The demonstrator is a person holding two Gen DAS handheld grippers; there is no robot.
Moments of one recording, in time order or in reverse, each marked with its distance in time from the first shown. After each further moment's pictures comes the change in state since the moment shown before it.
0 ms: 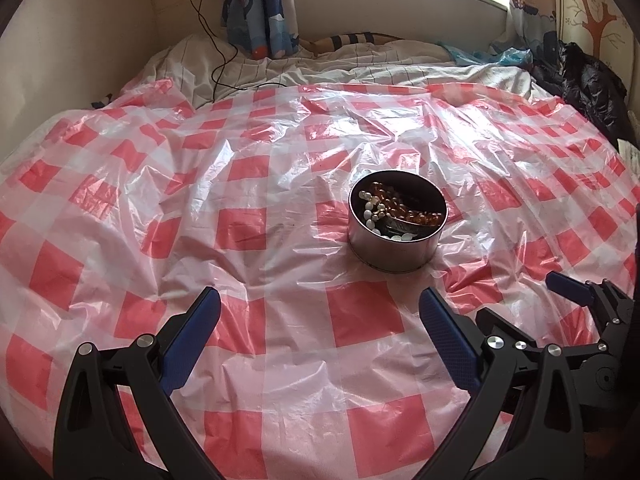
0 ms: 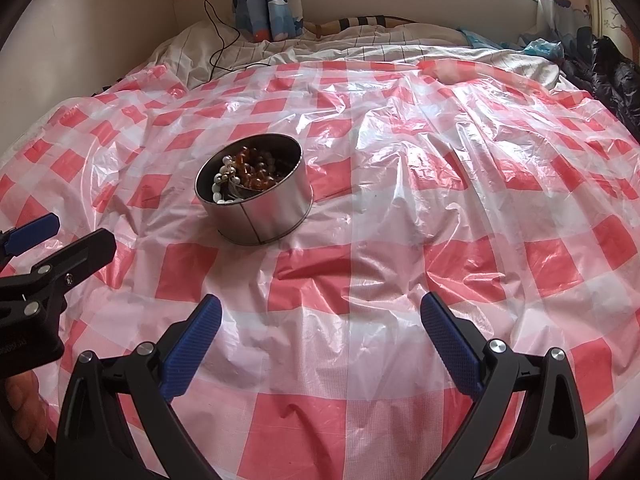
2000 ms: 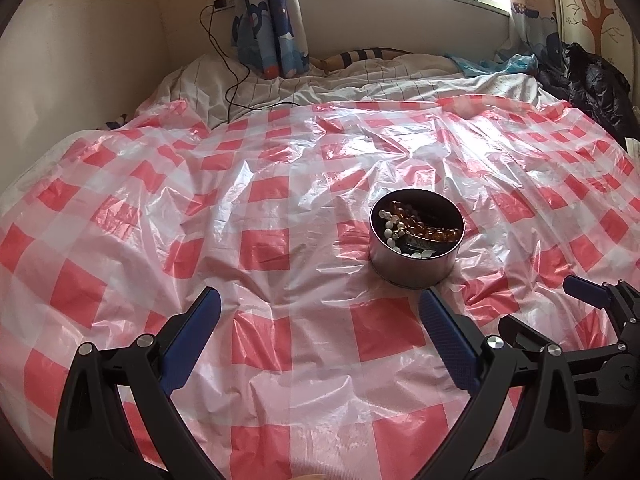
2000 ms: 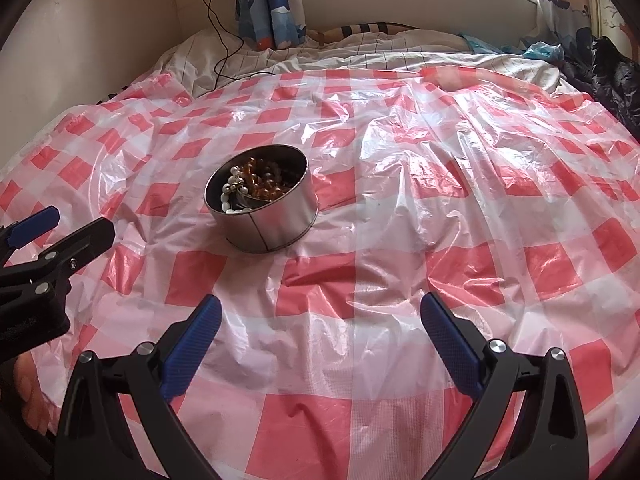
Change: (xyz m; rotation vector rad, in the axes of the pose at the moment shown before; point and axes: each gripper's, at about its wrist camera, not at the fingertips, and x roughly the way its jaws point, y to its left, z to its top) left arm -0.005 0.002 0.005 0.036 -0.052 0.080; right arm -0.009 0.004 0.005 0.006 -0.017 0.011
